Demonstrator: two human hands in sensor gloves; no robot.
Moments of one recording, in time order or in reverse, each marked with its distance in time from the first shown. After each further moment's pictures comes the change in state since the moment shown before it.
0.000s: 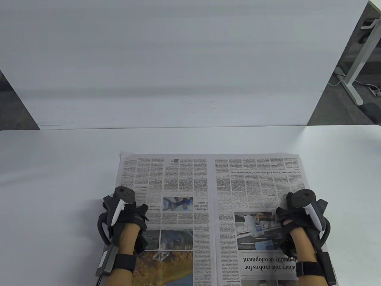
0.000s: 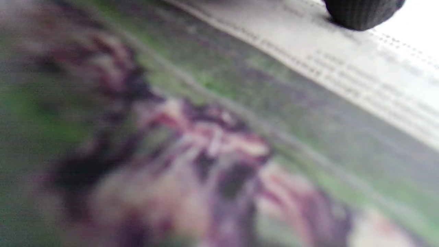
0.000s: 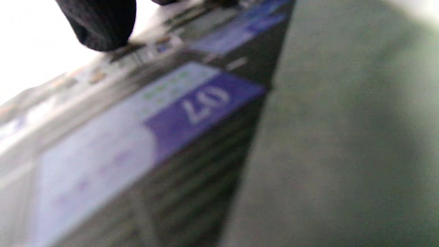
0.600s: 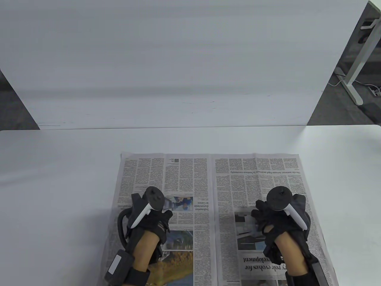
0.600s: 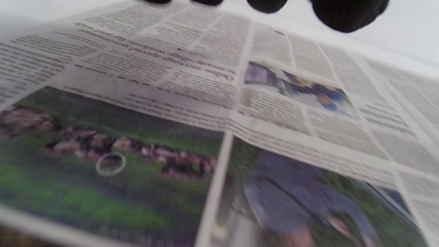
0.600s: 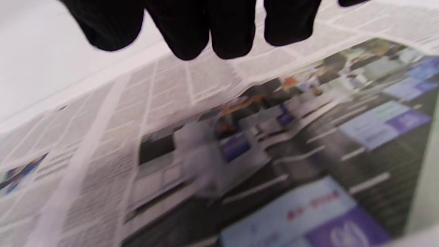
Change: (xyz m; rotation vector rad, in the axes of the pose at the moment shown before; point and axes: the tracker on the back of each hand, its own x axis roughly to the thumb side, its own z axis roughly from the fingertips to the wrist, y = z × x) left_hand 0.075 0.005 0.089 -0.013 -0.317 -0.223; right_hand 0.088 -0.009 0.086 0.116 -0.338 0.096
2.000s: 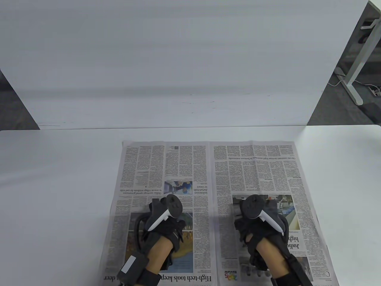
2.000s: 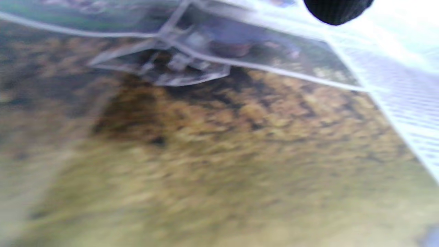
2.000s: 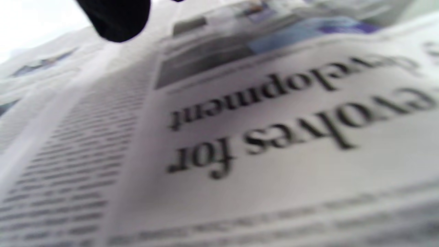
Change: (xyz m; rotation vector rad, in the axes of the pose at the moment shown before) left_hand 0.037 -0.042 -0.011 -0.031 -0.110 -0.081; right_hand 0.033 0.056 -0.013 0.040 -0.075 0.143
